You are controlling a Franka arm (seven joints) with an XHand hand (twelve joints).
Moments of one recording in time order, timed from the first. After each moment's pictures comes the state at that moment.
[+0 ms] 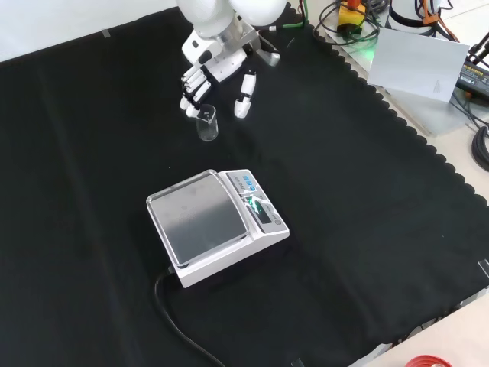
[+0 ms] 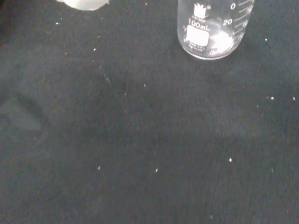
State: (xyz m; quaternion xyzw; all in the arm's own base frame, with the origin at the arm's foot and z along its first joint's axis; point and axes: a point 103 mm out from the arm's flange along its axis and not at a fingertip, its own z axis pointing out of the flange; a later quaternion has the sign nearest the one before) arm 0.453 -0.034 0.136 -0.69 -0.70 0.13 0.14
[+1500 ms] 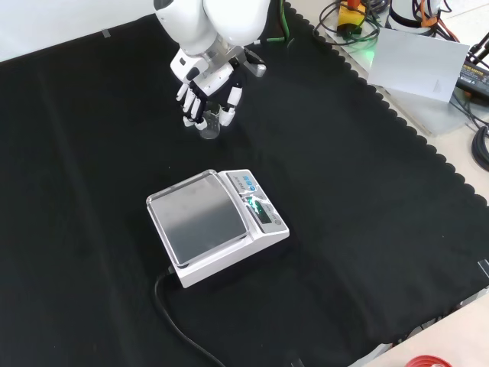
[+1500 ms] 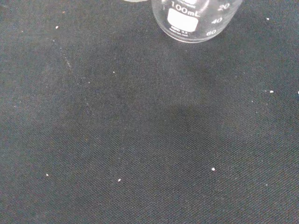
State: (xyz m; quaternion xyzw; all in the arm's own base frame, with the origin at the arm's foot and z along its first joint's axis) arm 0.473 -0.050 0.101 -0.68 -0.71 0.14 0.15
